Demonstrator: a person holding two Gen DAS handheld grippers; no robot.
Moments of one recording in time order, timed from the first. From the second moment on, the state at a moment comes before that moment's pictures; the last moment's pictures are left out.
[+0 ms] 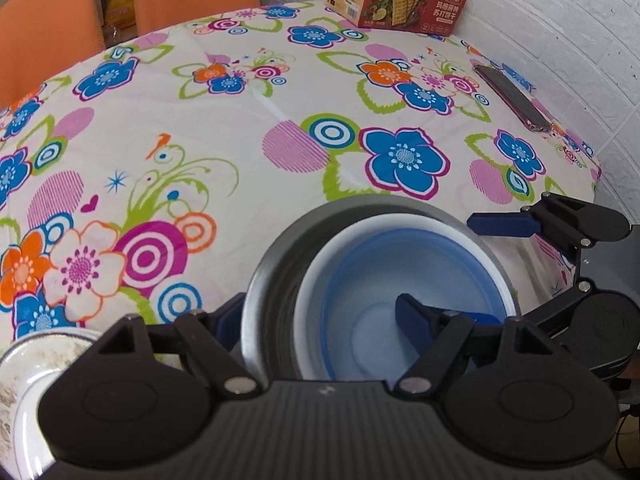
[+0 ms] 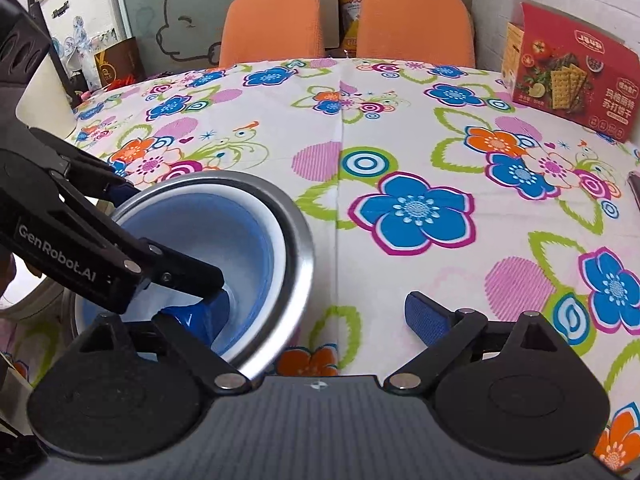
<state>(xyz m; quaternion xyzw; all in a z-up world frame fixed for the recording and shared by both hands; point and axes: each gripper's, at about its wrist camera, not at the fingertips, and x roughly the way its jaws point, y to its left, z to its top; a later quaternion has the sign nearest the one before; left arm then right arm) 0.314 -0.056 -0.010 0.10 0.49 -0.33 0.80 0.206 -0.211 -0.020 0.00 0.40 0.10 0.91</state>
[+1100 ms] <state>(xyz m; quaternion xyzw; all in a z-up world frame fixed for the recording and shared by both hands) 0.321 -0.054 0.032 0.00 0.48 -0.29 0.83 0.203 -0.191 0.026 0.06 0.33 0.13 0.93</state>
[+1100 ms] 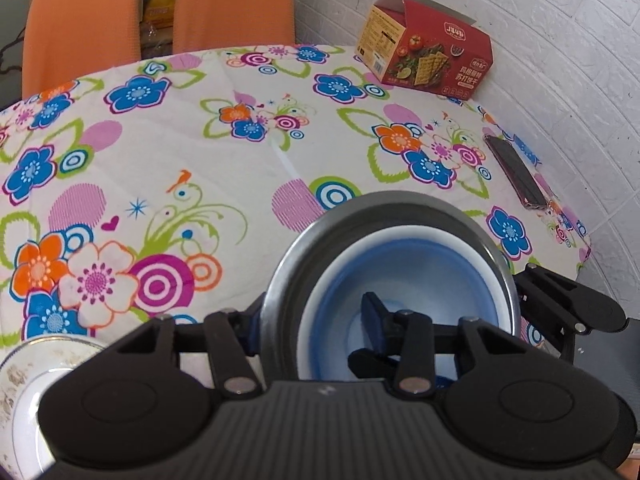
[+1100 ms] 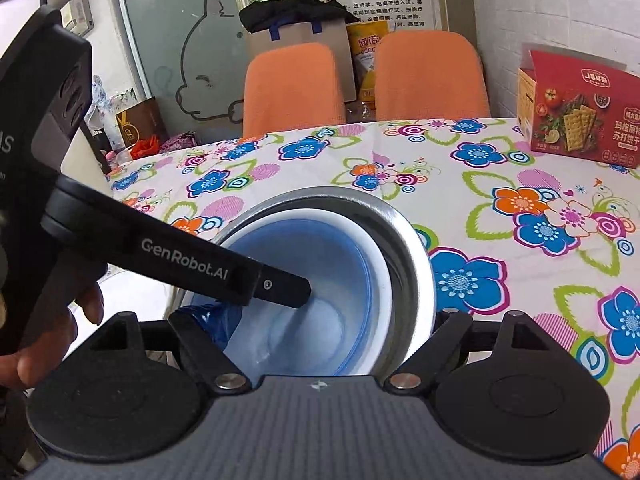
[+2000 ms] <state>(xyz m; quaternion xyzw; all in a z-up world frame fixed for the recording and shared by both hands) 0.284 0.144 0.014 -0.08 0.47 -0.15 0.87 0.228 -0.024 0.006 0.01 0.37 0.28 0.88</state>
